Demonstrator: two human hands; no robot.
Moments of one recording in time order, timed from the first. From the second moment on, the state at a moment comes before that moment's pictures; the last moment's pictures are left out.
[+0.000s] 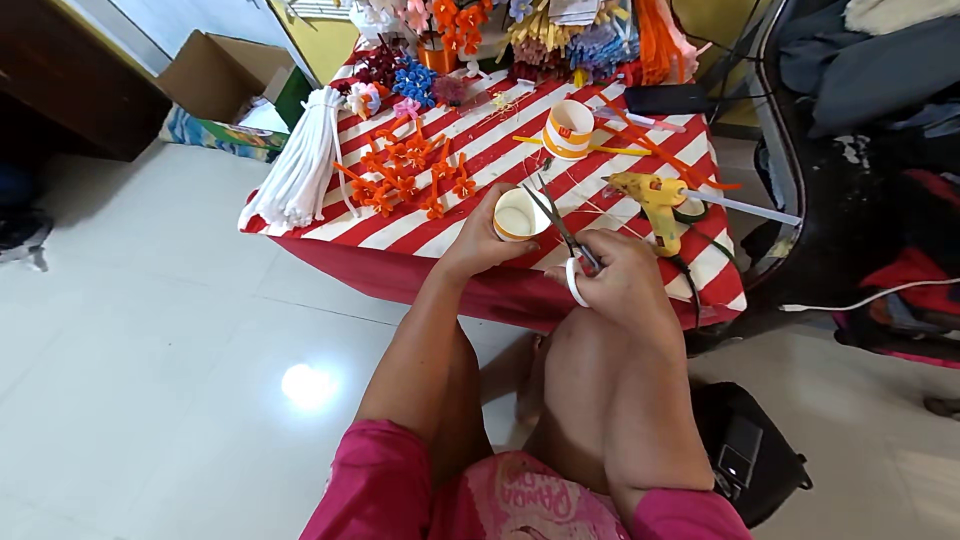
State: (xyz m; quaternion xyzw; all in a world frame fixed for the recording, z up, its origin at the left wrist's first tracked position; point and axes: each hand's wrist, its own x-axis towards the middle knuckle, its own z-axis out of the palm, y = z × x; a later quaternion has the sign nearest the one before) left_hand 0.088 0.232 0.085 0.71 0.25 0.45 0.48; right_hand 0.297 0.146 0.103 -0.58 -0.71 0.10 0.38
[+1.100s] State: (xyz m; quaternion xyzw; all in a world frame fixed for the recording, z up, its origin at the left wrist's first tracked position) left_hand 0.086 0.233 0.084 0.72 0.24 0.42 0.49; right_hand 0.297 0.142 0.108 -0.60 -0.71 0.12 0.35
